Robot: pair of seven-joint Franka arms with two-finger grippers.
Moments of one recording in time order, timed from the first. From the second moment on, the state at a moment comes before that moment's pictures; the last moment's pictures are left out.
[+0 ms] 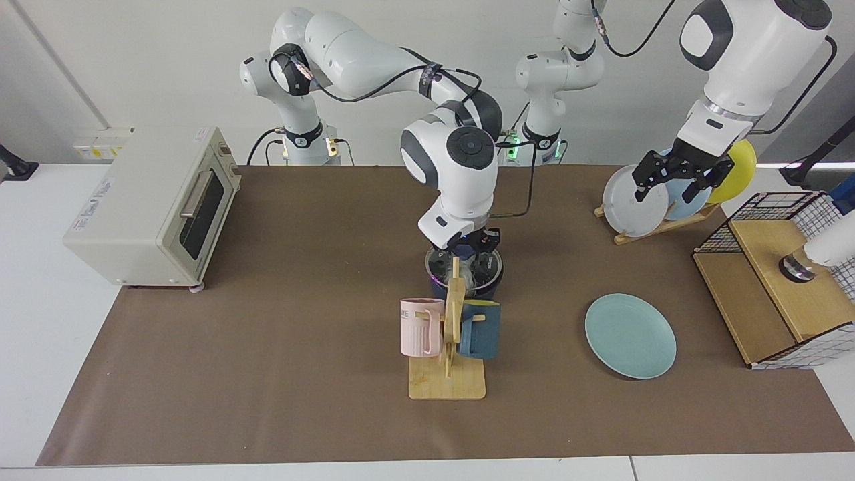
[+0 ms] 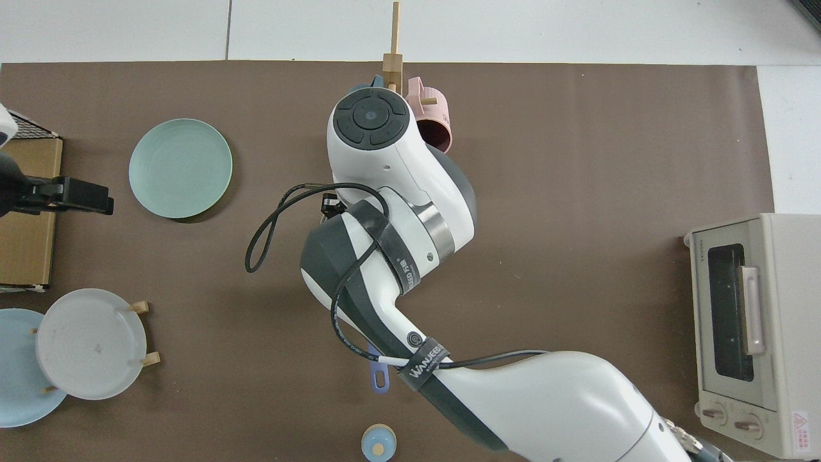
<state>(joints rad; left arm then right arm) 0.06 0.04 -0.04 -1.58 -0.03 1.66 0.08 0.56 0.78 0.06 -0.91 0.08 1.63 0.73</state>
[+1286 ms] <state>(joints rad) 0.06 0.04 -0.04 -1.58 -0.03 1.66 0.08 0.57 0.78 0.06 -0.89 0.12 1.63 0.76</state>
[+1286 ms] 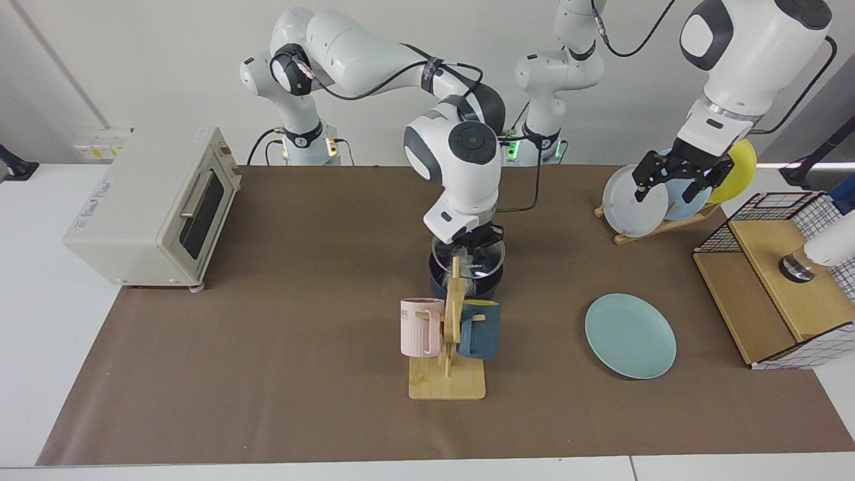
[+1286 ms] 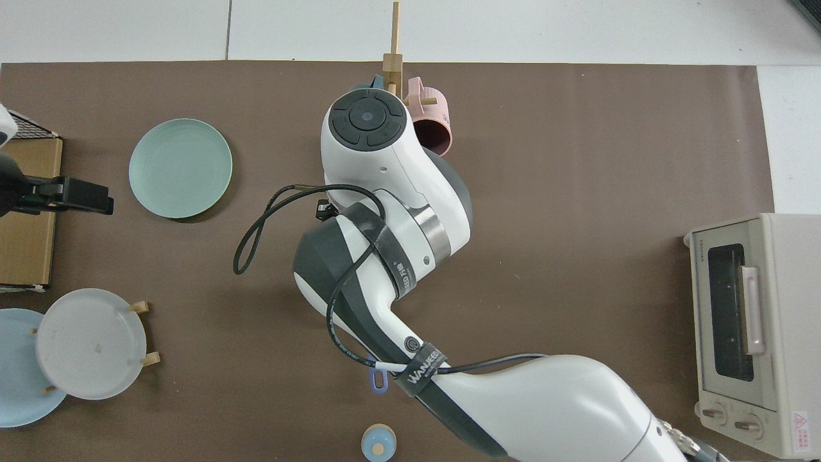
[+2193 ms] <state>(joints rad) 0.06 0.04 -0.04 -1.58 -0.03 1.66 0.08 0.60 0.73 0.07 -0.87 0.13 1.57 0.84</state>
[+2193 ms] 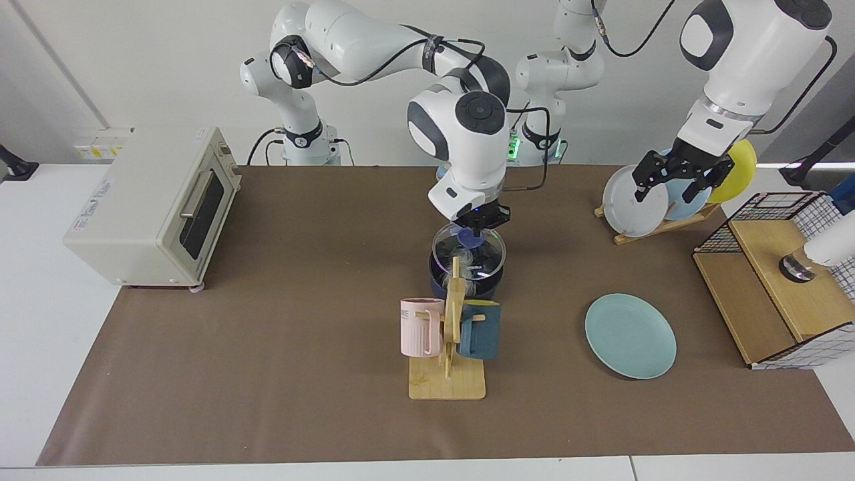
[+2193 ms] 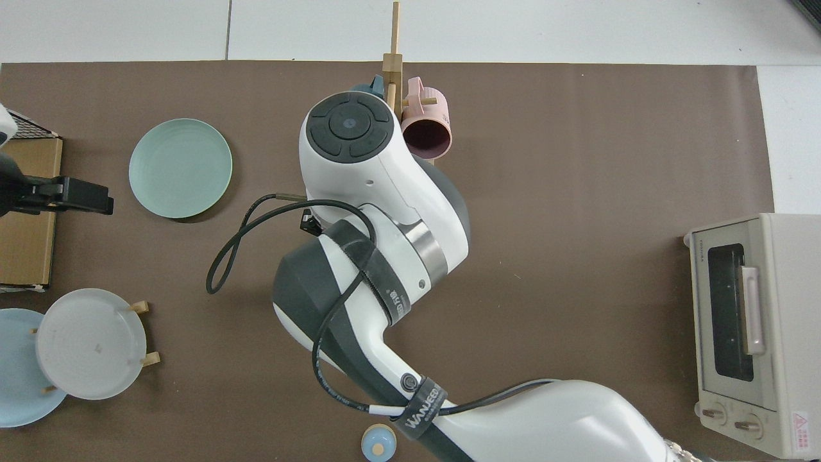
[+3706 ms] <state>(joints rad) 0.06 0.04 -0.04 -1.58 -0.03 1.66 0.08 0.66 0.55 0.06 -1.32 0.09 1.80 0.88</state>
